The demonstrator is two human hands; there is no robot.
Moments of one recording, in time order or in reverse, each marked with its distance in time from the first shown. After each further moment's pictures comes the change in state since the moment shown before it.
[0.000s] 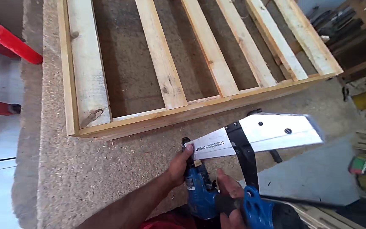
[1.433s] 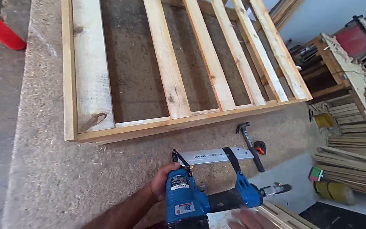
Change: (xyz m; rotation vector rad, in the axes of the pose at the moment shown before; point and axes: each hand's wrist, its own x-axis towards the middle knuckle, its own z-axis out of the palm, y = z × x) left_hand -0.029 0.015 -0.054 -0.348 -0.266 -0.174; right_hand 0.008 -0.116 0.021 -1.515 -0.575 0.072
